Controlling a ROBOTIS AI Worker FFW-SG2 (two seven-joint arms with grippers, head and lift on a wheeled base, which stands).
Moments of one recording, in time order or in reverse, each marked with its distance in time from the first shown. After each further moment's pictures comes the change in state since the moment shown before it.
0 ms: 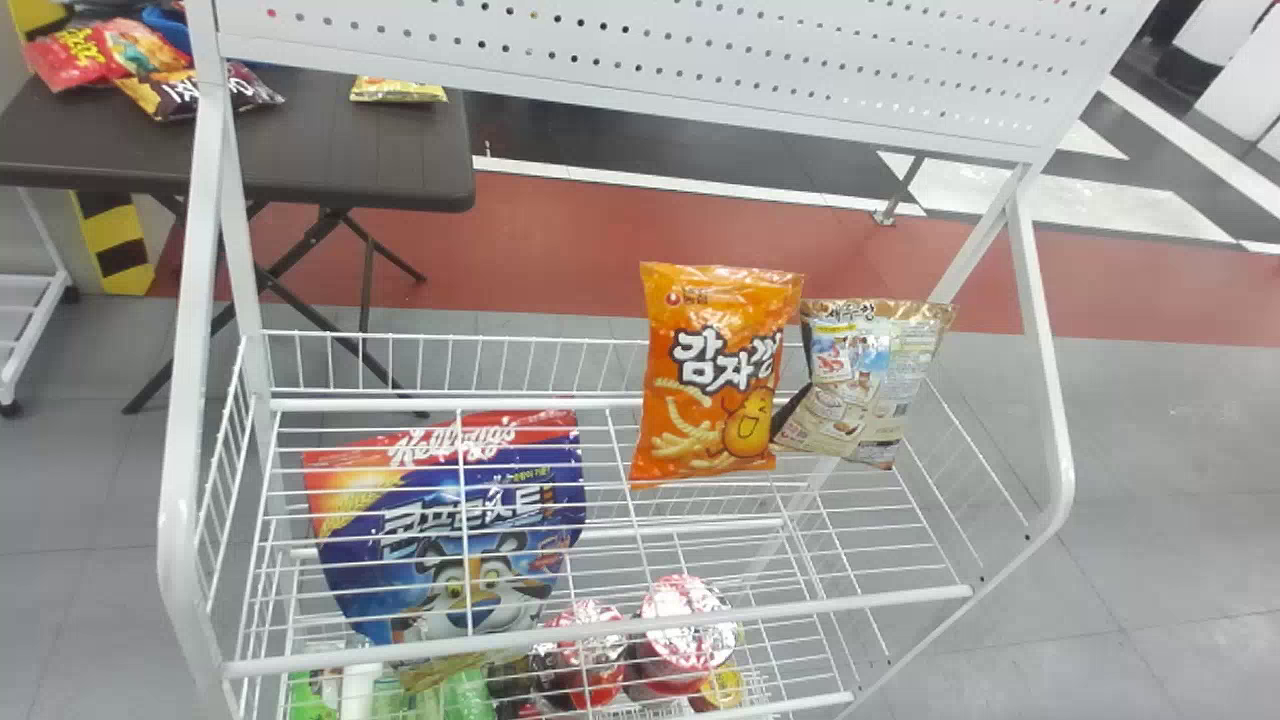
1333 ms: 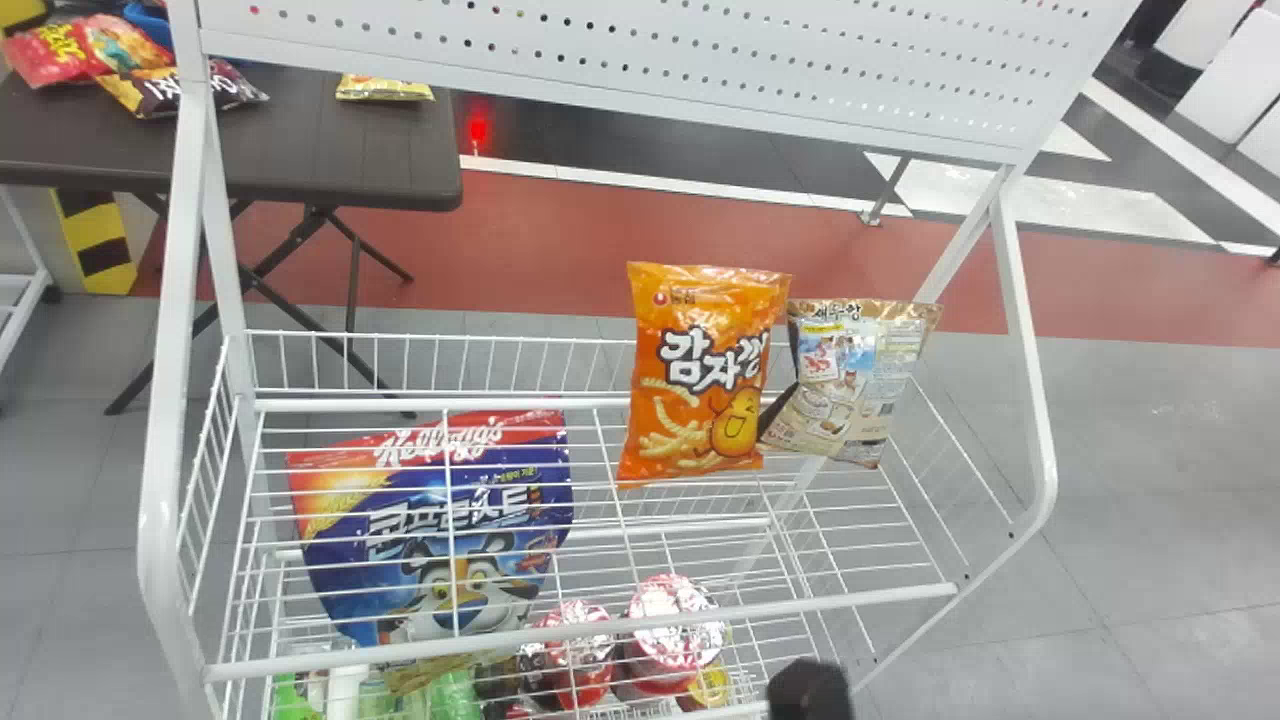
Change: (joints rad) left arm -0.006 -0.004 -0.006 0.004 -0.004 0.000 0.006; right arm 0.040 0.050 -0.311 -0.106 -0.135 -0.245 -0.089
